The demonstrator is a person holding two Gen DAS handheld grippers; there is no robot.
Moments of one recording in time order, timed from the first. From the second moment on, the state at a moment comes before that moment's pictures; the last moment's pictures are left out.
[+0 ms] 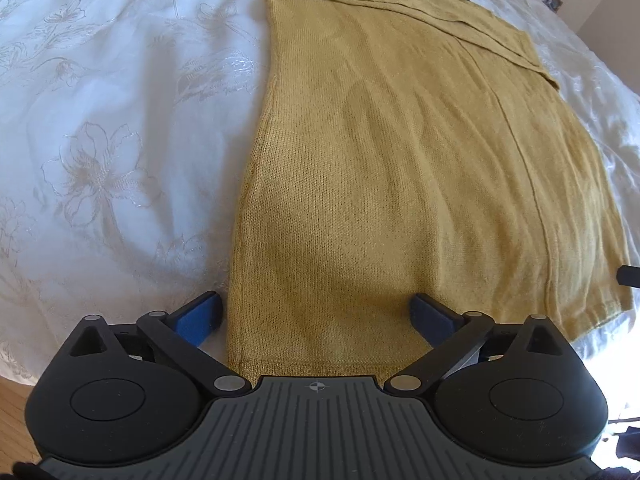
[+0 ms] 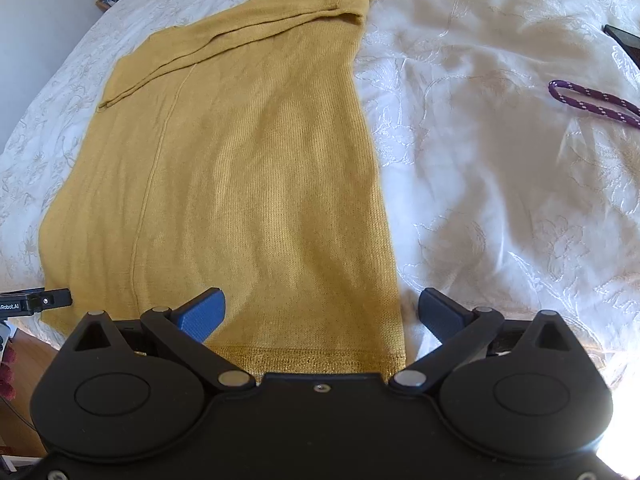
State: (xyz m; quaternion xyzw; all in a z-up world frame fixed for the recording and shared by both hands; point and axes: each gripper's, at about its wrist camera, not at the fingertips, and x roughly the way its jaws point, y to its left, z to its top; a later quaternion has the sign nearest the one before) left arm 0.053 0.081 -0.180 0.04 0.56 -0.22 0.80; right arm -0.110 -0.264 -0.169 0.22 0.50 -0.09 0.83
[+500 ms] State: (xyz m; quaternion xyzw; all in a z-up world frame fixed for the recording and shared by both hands) left arm 0.048 0.054 -0.192 0.09 0.55 -0.21 0.81; right arm -0.106 -0.266 -0.193 0.23 0.52 -0.09 0.82
